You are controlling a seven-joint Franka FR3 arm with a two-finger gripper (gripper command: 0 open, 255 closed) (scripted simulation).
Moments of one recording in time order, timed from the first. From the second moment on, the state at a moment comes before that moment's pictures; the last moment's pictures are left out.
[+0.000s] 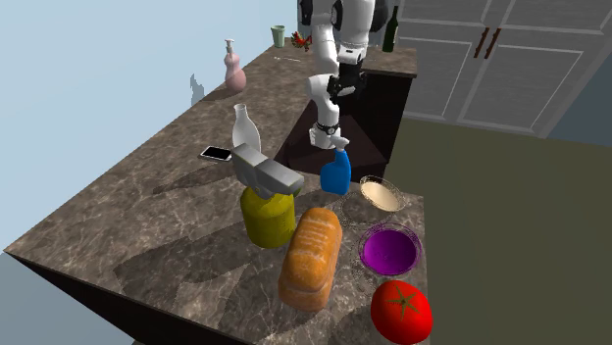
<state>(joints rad) -0.02 -0.76 -0.09 -2.40 -0.10 1.62 -0.25</state>
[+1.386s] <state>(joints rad) -0.04 -0.14 -0.56 -2.12 0.07 2.02 -0.81</state>
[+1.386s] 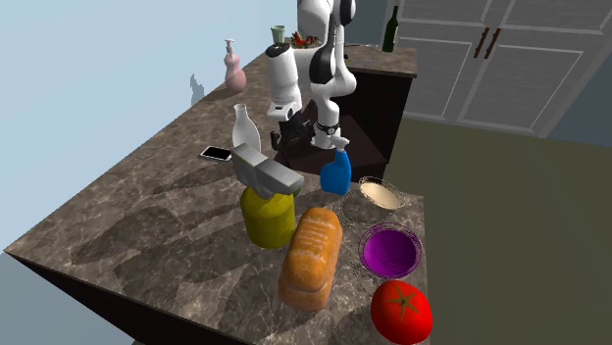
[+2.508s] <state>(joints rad) -0.07 0.13 -0.61 -2.02 0.30 2.11 -1.02</state>
